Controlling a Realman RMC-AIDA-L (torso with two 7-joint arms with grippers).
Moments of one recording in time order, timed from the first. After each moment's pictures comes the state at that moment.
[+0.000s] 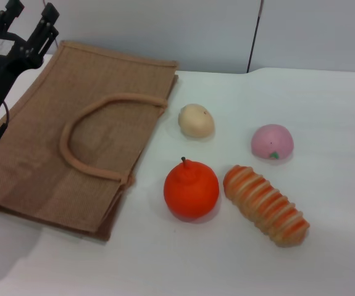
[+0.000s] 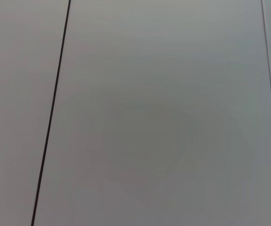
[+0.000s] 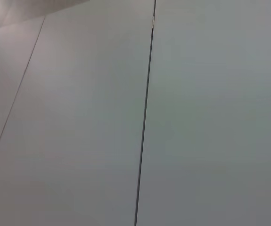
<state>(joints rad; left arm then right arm) -0.55 -2.03 0.17 0.08 -1.76 -1.53 2.59 0.50 2.03 0.67 -0.11 -2.21 -1.80 0.34</state>
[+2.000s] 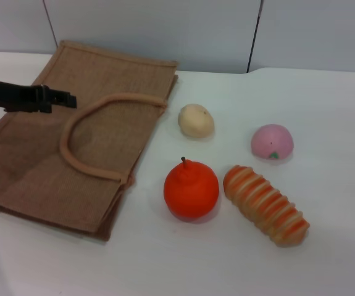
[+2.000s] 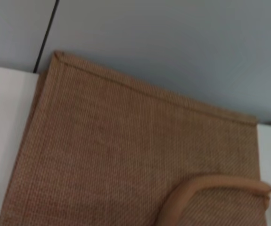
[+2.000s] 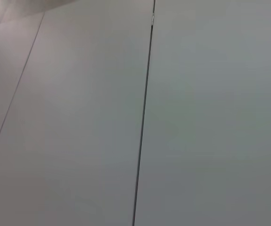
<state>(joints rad) -0.79 -1.91 0.32 0.65 -0.50 -1.28 0.88 0.50 2.03 0.67 -0.11 -2.21 -1.79 0.34</state>
